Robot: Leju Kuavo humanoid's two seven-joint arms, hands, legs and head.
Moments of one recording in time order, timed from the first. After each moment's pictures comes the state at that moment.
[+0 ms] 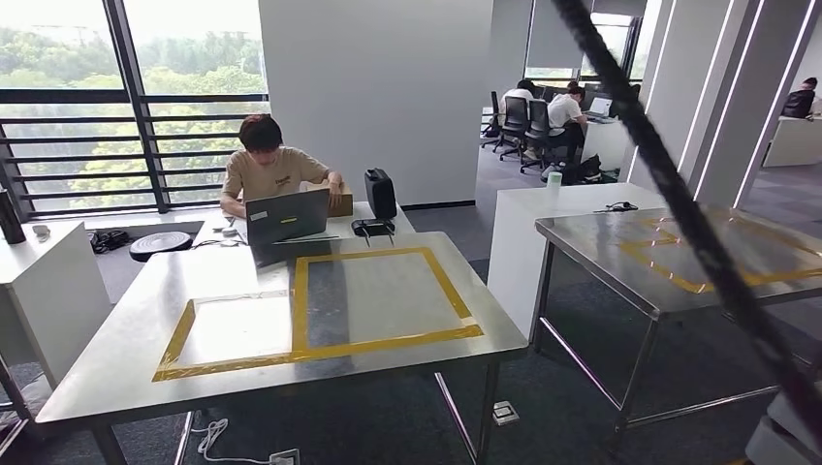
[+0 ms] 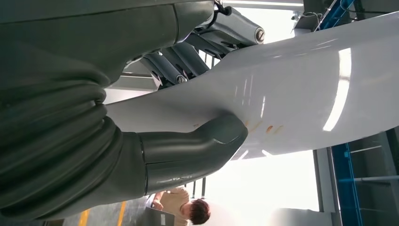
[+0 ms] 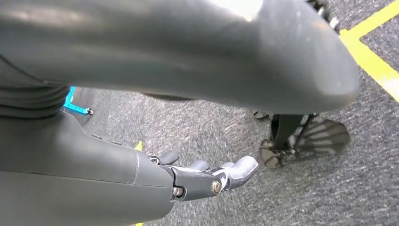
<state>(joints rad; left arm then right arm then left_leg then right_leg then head) -0.01 0.05 0.25 -1.87 0.15 0.46 -0.70 -0.07 0.17 -1.25 -0.18 0.94 0.47 0.01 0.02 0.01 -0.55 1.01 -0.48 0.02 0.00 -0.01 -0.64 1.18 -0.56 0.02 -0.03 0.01</state>
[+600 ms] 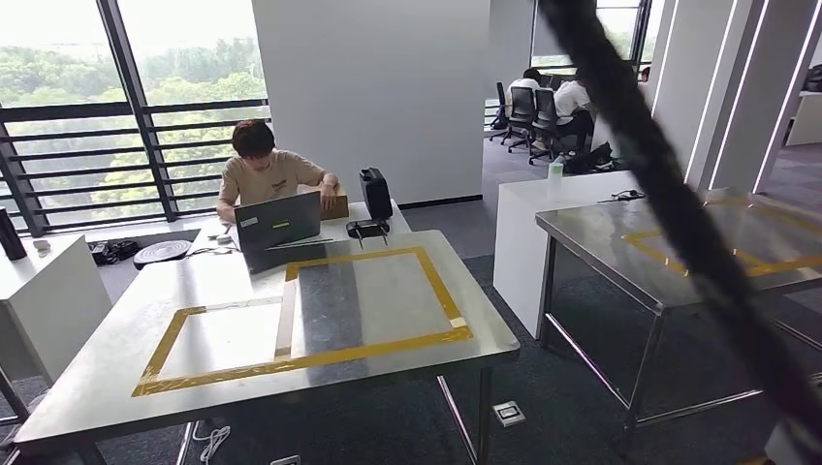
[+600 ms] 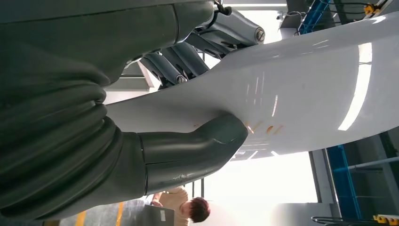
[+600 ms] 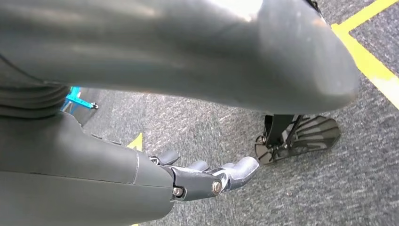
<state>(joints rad) 0.03 0.04 0.25 -1.90 0.13 0.46 -0.70 -0.06 0.17 -1.25 -0.18 0.95 0.47 0.01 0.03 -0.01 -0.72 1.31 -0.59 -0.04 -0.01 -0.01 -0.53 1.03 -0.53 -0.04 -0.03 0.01</state>
